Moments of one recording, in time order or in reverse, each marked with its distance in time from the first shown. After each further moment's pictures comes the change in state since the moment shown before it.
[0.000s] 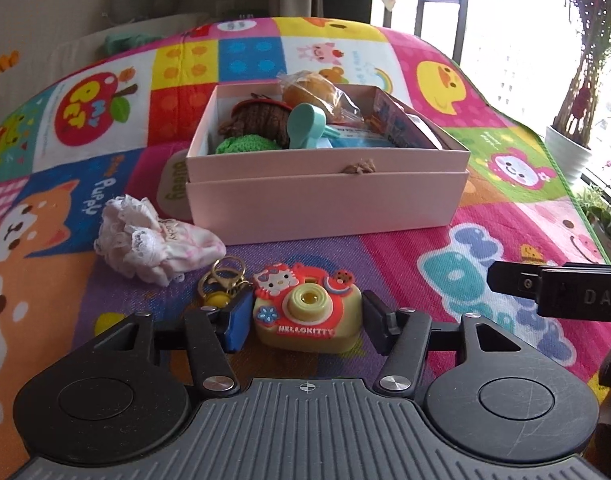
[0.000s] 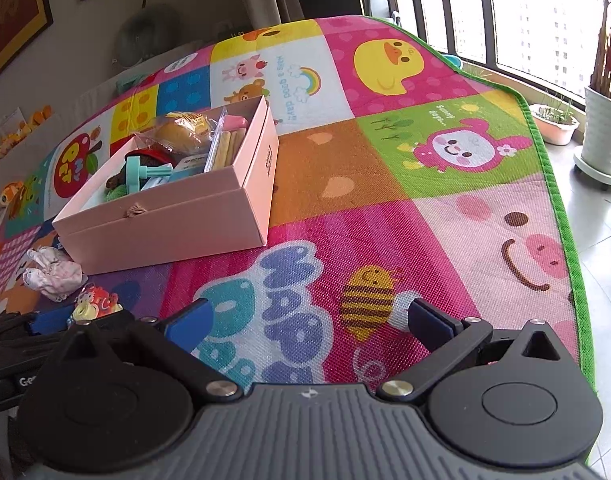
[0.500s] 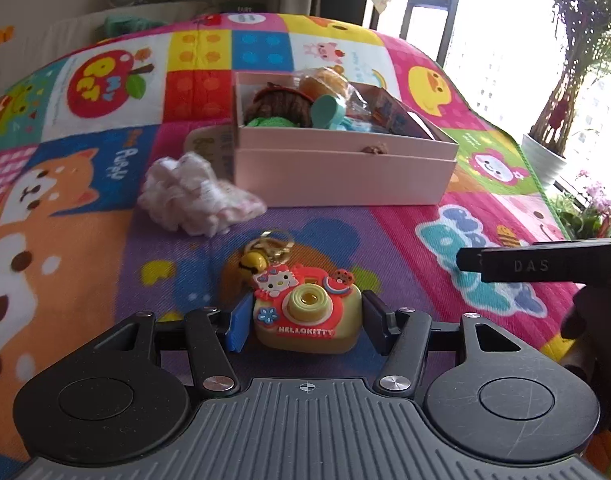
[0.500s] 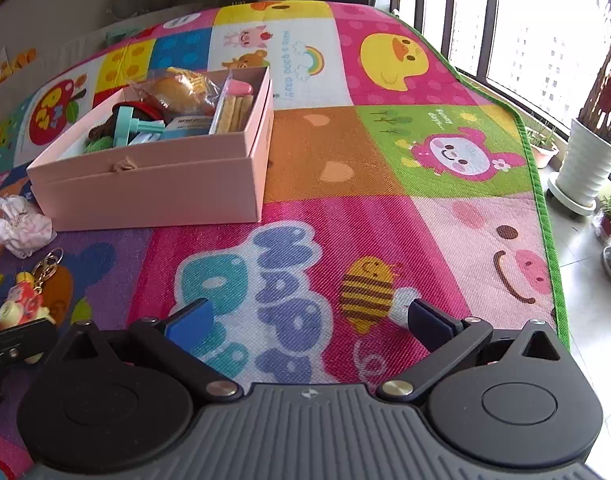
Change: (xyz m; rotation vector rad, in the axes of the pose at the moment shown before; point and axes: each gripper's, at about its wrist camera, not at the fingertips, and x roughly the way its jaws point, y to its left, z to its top) left arm -0.040 0.047 -0.024 -0.053 0.017 -0.098; right arm 0.011 0.032 0.001 -0.123 0.072 -0.115
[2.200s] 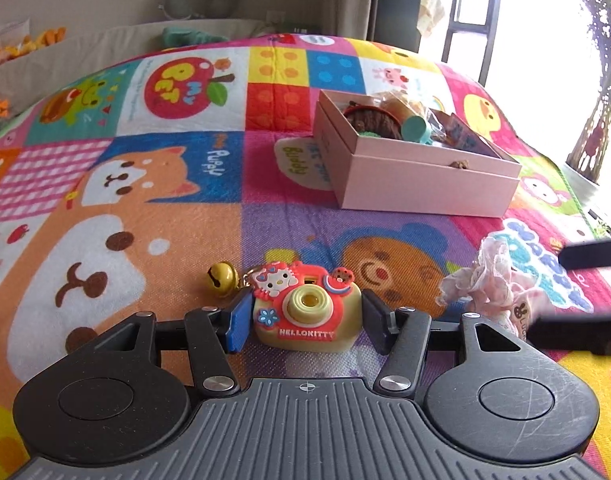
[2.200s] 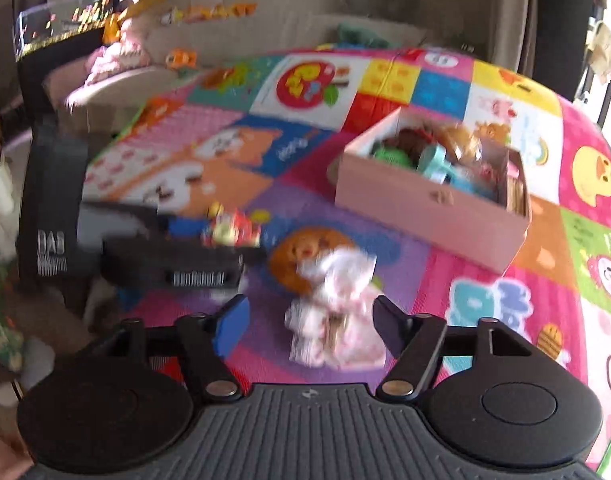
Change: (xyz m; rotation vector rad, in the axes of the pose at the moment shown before) left arm -0.027 0.046 -0.012 -0.046 -0.082 0.120; right arm -0.103 0.096 -0.009 -0.417 -0.063 0.397
